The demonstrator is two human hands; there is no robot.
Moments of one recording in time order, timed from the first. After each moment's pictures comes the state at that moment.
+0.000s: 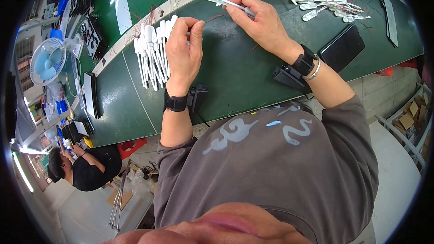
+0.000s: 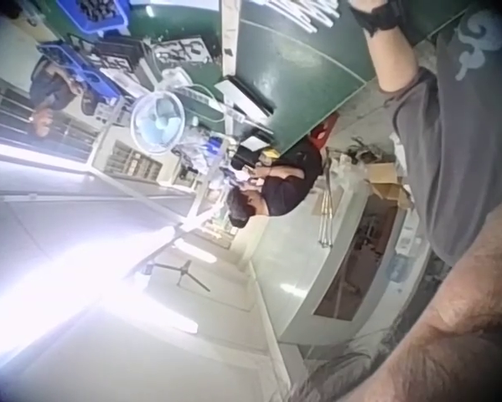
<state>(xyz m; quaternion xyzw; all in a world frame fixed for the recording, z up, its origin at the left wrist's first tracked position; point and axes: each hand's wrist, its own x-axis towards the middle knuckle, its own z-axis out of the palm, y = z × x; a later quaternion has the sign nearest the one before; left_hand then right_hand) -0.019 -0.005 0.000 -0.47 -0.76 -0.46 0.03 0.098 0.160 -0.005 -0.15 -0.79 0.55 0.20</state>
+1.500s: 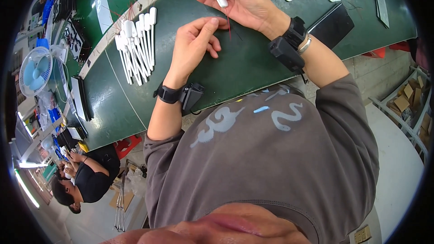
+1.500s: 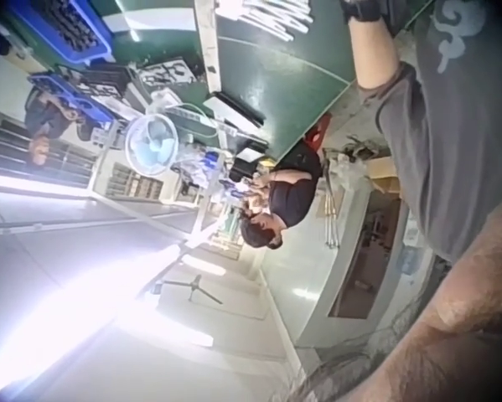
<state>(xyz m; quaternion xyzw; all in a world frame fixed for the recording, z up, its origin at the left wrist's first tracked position) 0.015 0.005 -0.009 -0.28 -0.65 -0.56 -0.44 0.090 0.175 -0.021 -0.12 -0.31 0.94 0.09</state>
